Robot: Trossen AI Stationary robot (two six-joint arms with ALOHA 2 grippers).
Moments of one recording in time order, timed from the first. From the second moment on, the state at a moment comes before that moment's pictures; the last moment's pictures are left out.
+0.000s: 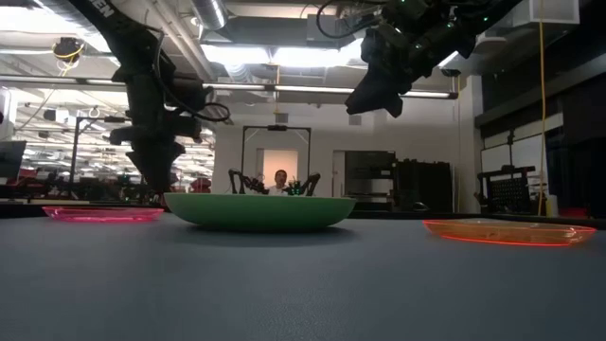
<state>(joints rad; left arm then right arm) 0.83 1.40 0.80 -0.75 0.12 0.73 -0.37 1.41 1.01 -0.24 -0.31 0.10</state>
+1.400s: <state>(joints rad) 0.83 1.55 0.80 -0.71 0.11 0.82 -0.37 1.41 1.01 -0.24 -0.31 0.10</state>
